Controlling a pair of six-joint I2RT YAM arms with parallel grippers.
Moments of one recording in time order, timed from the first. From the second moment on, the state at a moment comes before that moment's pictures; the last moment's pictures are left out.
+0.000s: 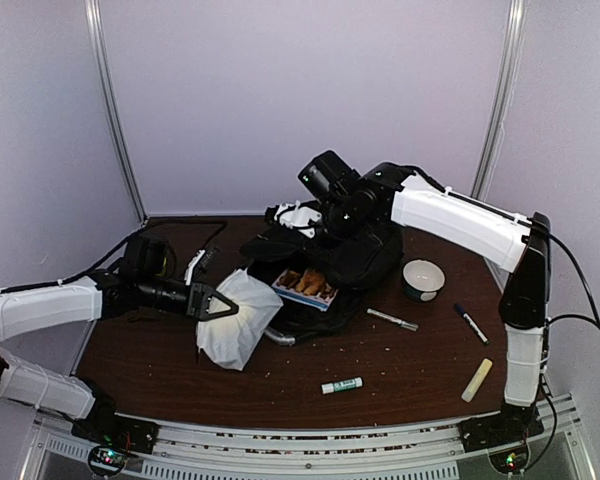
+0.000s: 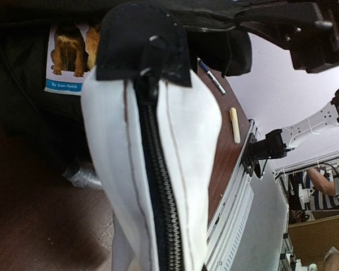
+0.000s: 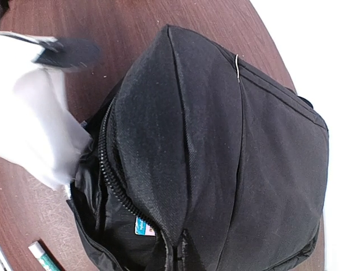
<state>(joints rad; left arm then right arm) -0.52 1.21 0.66 -0.09 0.77 -0.42 0.89 2.00 2.03 -0.95 0.04 -0.42</state>
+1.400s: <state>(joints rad) -0.65 2.14 0.96 1.30 0.42 -1.51 0.87 2.12 2.17 -0.95 -0.09 -0.44</state>
